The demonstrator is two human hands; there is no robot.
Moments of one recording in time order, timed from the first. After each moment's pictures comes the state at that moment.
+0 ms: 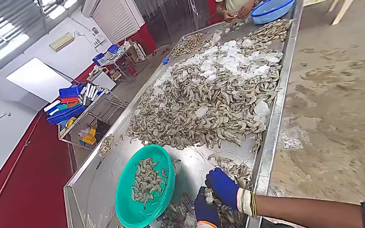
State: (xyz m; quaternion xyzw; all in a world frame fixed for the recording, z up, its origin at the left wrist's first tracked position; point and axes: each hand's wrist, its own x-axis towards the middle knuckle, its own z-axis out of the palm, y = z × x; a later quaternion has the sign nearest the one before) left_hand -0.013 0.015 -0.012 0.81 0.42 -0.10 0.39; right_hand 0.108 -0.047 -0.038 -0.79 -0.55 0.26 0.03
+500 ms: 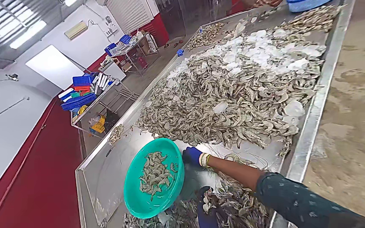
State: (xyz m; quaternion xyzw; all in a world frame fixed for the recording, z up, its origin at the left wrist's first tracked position) left_hand -0.065 0.047 -0.050 0.68 0.34 0.19 0.62; right_hand 0.158 0.147 -0.091 -0.72 -0.64 0.23 0.14
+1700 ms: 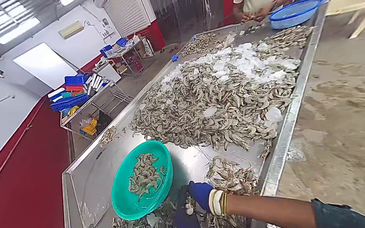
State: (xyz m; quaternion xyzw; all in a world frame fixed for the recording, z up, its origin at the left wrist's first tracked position) left_hand -0.076 0.056 -0.061 0.82 0.44 0.20 0.32; right_hand 0.060 0.021 0.001 -0.76 -0.45 0.46 0.06
